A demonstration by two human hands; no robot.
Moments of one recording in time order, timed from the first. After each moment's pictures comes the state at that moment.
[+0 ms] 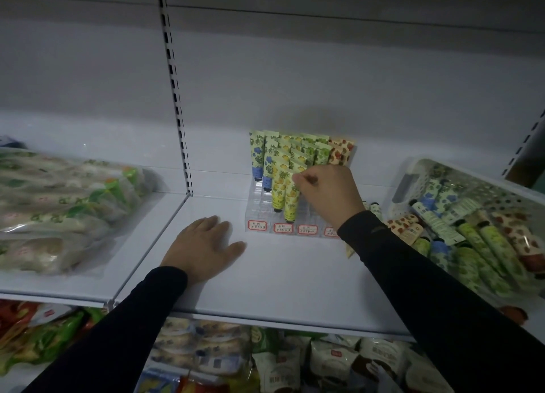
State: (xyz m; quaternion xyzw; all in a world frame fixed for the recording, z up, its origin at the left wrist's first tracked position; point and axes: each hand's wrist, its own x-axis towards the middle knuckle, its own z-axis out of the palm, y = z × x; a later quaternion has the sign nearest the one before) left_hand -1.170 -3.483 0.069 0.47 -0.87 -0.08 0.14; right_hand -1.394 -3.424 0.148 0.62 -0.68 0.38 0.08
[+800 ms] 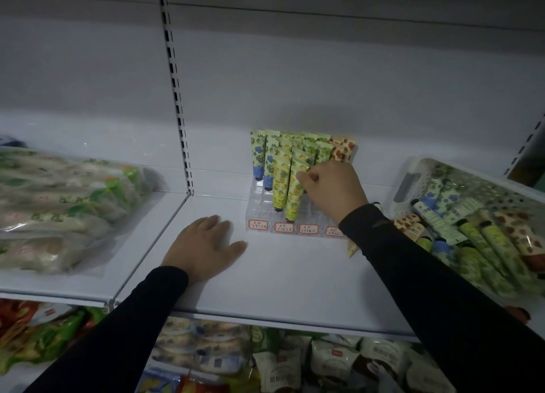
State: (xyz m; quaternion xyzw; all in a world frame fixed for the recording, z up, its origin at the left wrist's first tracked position) left_hand -1.169 -3.481 0.071 0.47 -0.87 -0.09 0.13; right_hand -1.400 -3.430 0.156 0.62 -0.73 0.26 0.12
